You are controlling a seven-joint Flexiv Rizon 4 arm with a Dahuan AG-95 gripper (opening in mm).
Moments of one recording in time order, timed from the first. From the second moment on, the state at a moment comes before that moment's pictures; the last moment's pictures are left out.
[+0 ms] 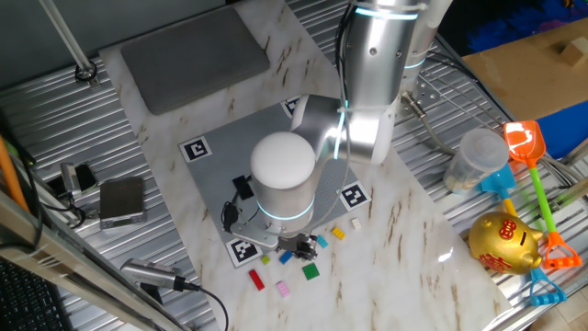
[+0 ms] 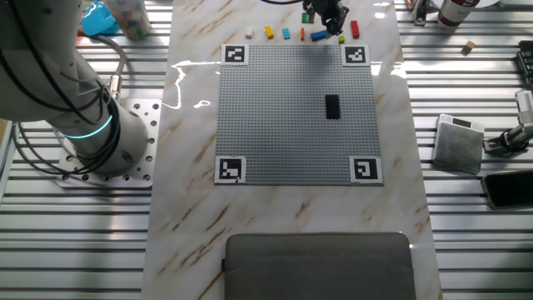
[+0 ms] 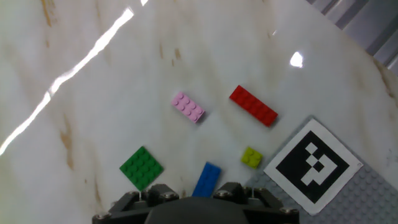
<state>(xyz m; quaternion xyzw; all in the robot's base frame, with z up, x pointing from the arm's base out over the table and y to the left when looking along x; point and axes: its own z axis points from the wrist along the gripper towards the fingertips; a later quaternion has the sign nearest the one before) 0.491 0.311 0.021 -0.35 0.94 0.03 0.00</state>
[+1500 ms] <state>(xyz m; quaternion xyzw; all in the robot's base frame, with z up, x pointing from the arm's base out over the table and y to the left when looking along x) 0.487 0.309 0.014 -0.28 0.96 0.03 0.02</state>
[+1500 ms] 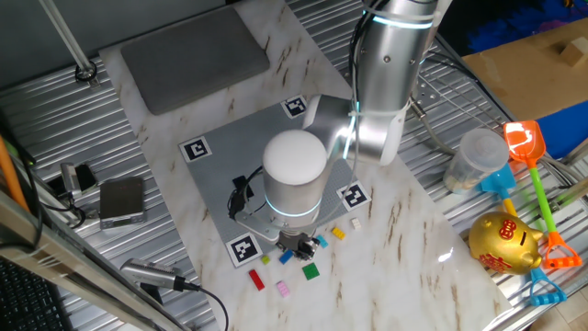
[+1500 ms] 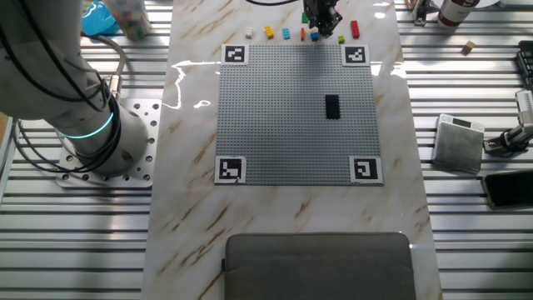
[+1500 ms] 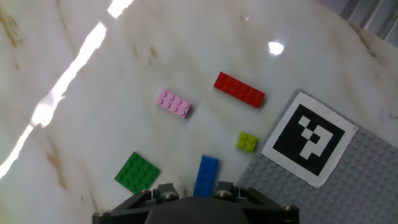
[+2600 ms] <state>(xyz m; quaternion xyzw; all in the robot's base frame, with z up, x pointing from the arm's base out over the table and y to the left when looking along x) 0.490 0.314 0.013 -0.30 0.95 0.01 0.02</state>
